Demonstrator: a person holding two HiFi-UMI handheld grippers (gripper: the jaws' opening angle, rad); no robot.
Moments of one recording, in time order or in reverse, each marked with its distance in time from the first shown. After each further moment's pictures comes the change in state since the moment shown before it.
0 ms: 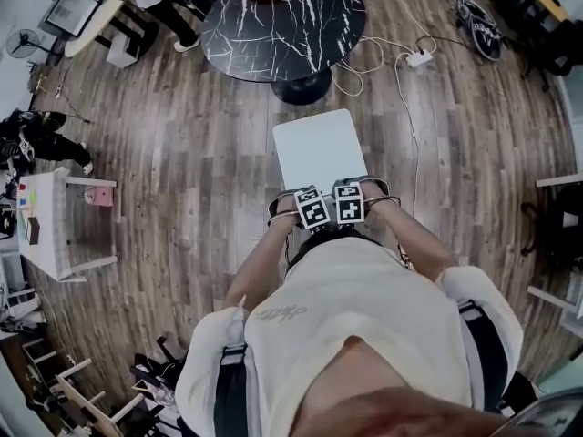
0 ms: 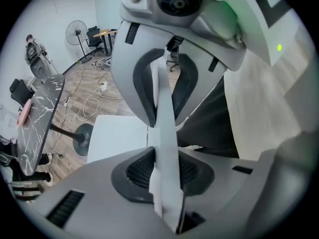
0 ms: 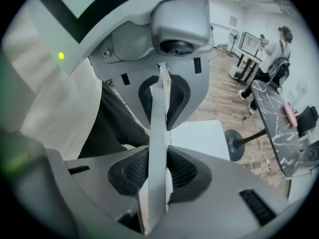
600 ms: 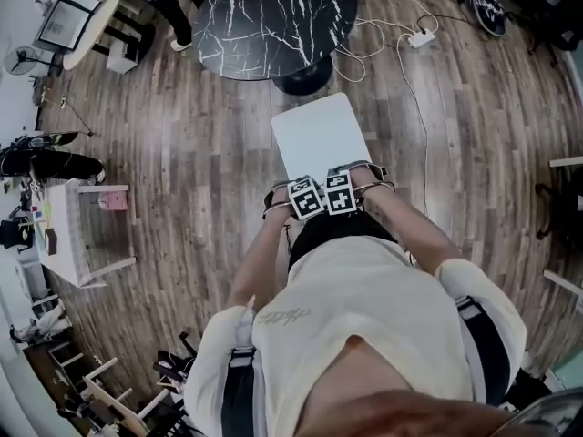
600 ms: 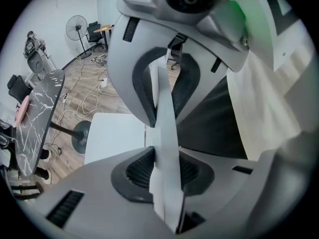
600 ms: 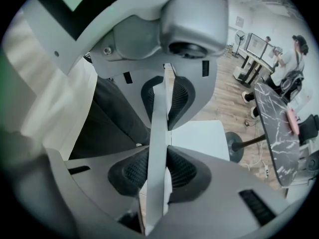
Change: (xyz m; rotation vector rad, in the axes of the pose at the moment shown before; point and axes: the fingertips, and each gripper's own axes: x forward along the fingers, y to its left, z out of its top) left arm -0.003 0.030 0.002 -0.019 0.033 -0.018; right arm -0.003 -0.031 0.000 -0.063 0.026 0.013
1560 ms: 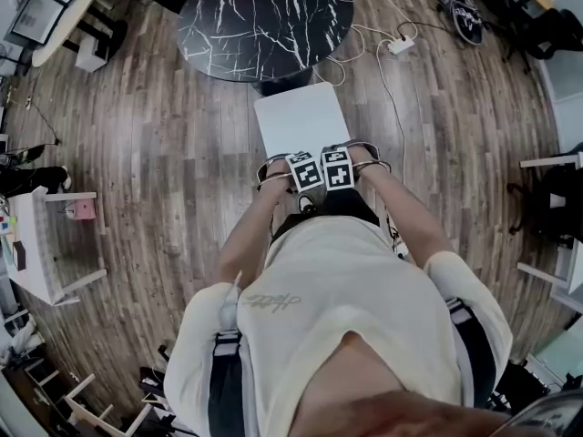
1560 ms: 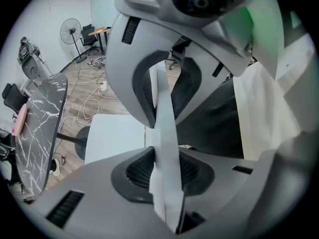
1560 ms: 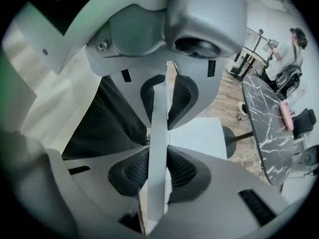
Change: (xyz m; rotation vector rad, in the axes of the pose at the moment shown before) left arm -0.012 0.090 0.006 0.075 0.000 -0.022; right arm -0.004 -0.091 -0.003 0.066 0.050 -0.041
